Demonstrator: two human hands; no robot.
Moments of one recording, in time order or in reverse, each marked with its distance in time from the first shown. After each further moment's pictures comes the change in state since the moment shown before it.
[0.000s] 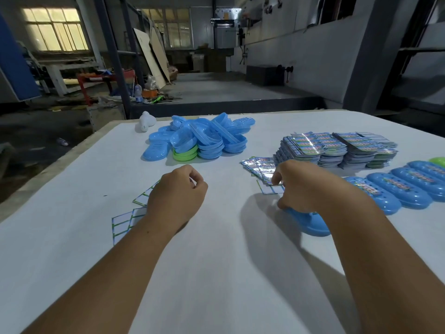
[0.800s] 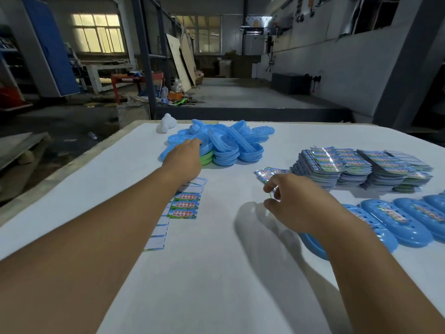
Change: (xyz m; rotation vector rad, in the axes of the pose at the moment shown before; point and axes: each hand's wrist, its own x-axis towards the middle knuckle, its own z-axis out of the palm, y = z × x) left_hand 0.110 -0.014 0.003 0.310 -0.070 0.118; right_hand 0.014 -0.011 0.016 0.175 0.088 -0.121
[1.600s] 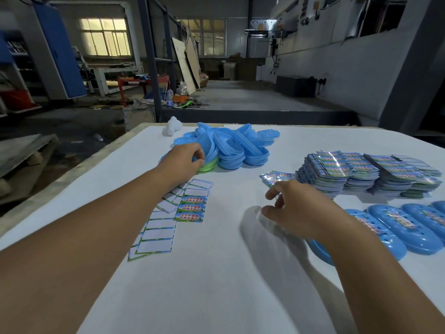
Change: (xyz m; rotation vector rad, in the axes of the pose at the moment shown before) left_hand -0.002 -0.029 -0.007 -0.234 0.060 0.067; right_hand 0.001 -0.005 0.002 0.048 -0.077 0.010
